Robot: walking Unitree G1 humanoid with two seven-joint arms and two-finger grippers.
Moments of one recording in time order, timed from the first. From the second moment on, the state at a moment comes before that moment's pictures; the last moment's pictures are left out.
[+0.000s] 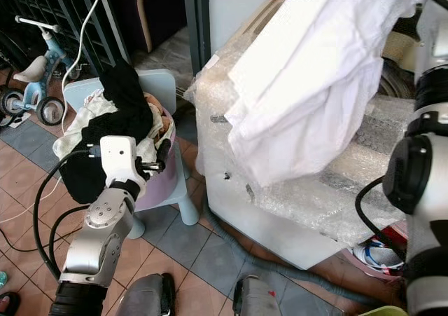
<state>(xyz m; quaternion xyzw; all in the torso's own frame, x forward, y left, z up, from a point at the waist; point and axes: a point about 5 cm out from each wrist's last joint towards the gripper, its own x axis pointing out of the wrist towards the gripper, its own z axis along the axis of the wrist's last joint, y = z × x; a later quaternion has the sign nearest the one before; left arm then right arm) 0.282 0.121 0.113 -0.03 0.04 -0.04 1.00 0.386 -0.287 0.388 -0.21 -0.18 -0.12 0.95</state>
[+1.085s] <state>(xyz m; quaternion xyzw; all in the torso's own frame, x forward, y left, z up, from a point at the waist) 0.281 0.113 0.113 -0.02 0.04 -0.06 1.00 0.315 -0.241 0.232 -0.21 0.04 0.45 0.87</state>
